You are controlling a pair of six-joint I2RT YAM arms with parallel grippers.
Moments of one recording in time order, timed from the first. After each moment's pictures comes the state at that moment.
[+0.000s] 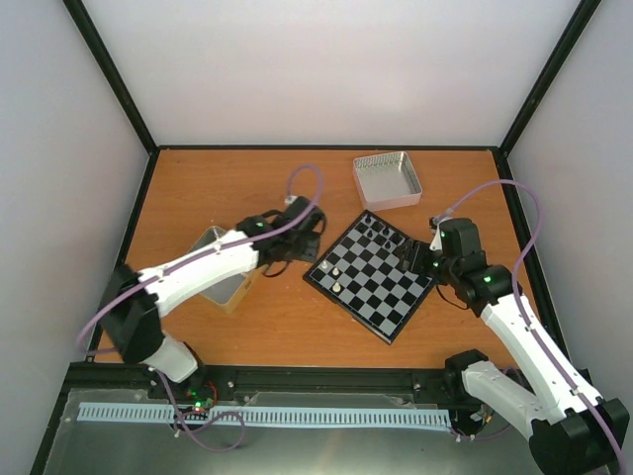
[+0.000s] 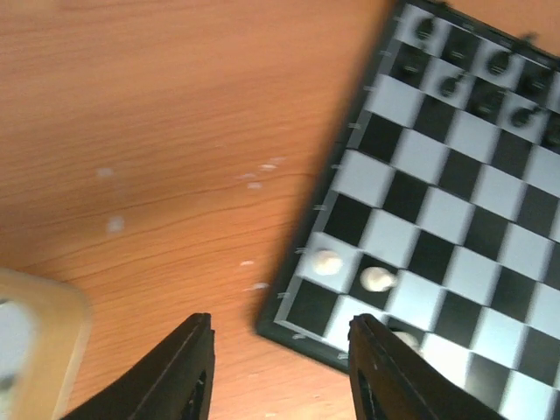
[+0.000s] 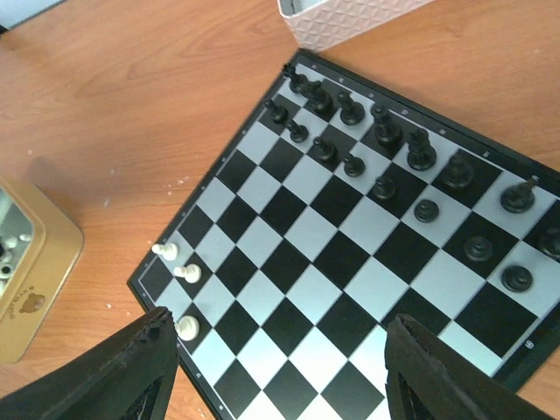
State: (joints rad) left arm -0.86 1.60 1.30 -0.72 -0.23 -0.52; right arm 0.33 0.88 0.76 -0.62 -0.14 0.52
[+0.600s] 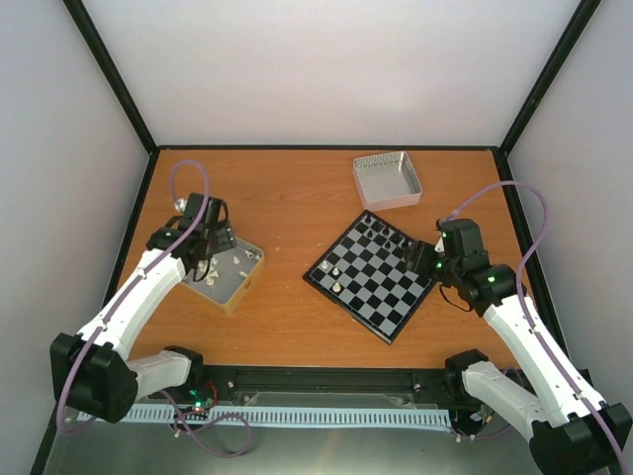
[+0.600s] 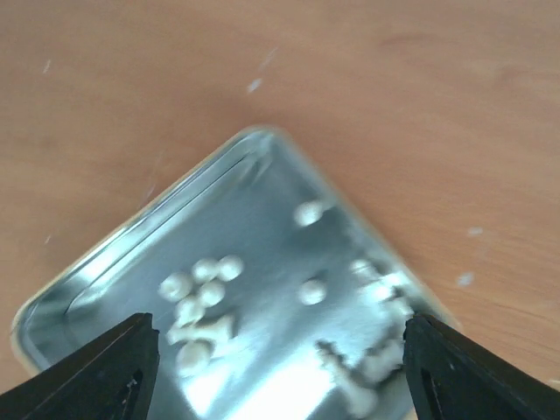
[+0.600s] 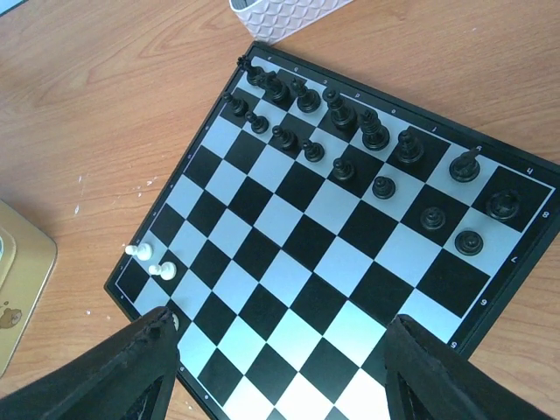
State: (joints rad) left arm -0.32 1.17 0.99 -0.75 -0.30 -0.53; right arm 0.33 0.87 0.81 -0.74 -0.07 0.57
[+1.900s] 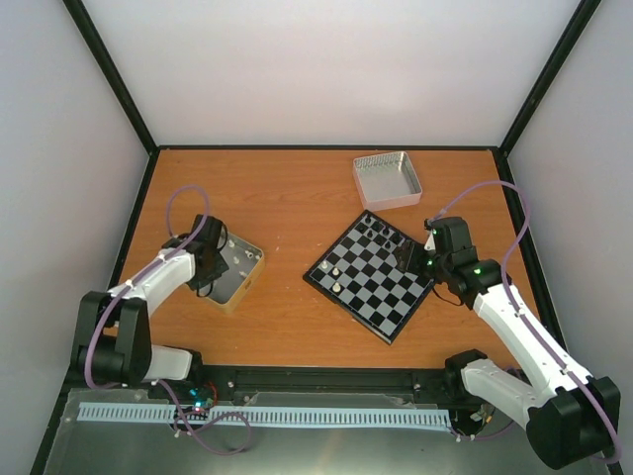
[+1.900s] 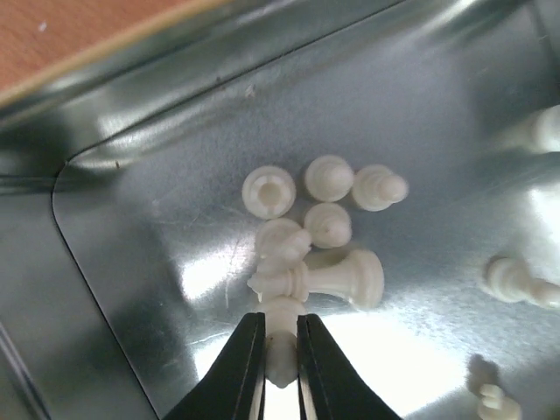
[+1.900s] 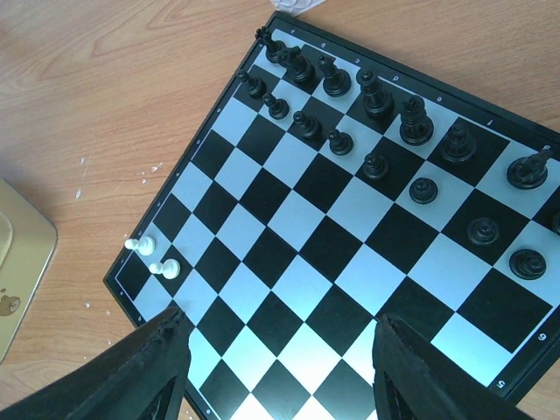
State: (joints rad) left arm -0.16 1.36 0.73 -0.66 -0.25 -0.77; right arm 0.33 0.96 0.75 -0.61 -0.14 0.54
